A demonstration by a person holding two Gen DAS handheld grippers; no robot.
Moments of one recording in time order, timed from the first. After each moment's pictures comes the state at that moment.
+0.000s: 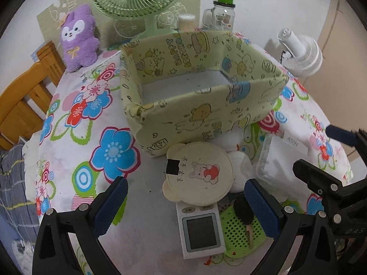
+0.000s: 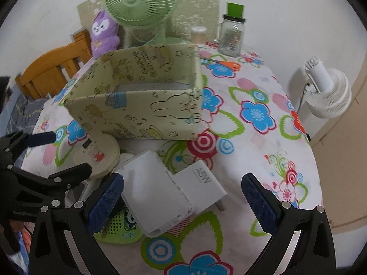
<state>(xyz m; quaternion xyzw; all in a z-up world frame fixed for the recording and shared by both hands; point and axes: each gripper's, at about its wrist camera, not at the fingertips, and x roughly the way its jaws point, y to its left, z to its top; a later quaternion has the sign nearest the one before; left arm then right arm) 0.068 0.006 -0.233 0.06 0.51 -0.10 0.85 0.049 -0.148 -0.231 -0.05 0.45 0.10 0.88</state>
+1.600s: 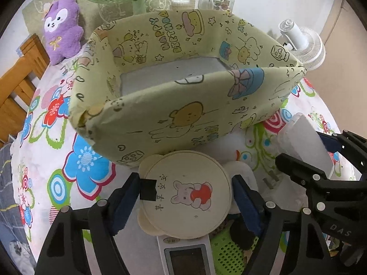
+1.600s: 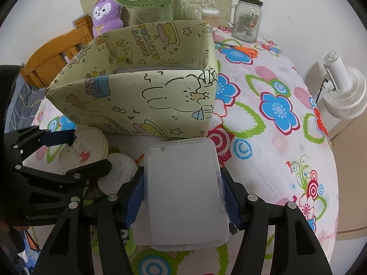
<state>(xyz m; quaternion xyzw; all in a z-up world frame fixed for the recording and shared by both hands) 0.100 -0.009 -0.262 0.05 0.54 -0.11 0.83 0.086 -0.148 -0.260 -0.04 0.49 0.12 0.86</state>
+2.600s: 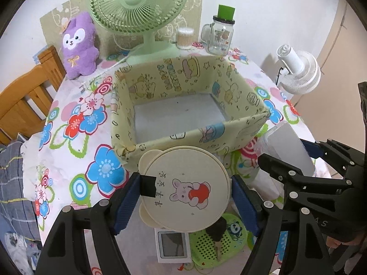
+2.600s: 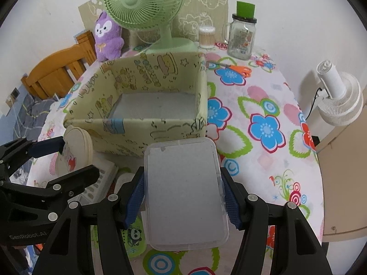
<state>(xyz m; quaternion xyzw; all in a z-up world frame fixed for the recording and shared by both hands) 0.079 -0.013 -0.194 0.02 0.50 -0.09 0.86 0.087 -0.155 -0.207 -0.03 0.47 0.13 0.87</state>
